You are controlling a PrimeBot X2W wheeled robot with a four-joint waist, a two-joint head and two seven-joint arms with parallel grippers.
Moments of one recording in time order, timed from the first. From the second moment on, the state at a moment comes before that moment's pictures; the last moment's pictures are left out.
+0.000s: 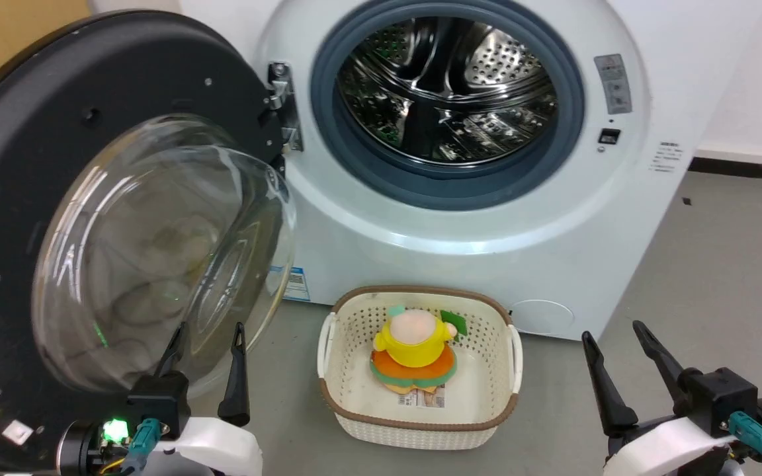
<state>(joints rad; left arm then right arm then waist) 0.02 0.05 -0.02 -0.01 -0.01 0.03 -0.06 0.02 -0.06 0.01 0.01 0.06 0.13 -0.06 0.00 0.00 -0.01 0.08</state>
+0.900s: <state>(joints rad) 0.05 0.05 -0.02 -0.06 -0.01 0.06 -0.11 0.02 -0.08 0.06 0.04 0.13 0.13 -0.11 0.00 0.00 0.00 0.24</state>
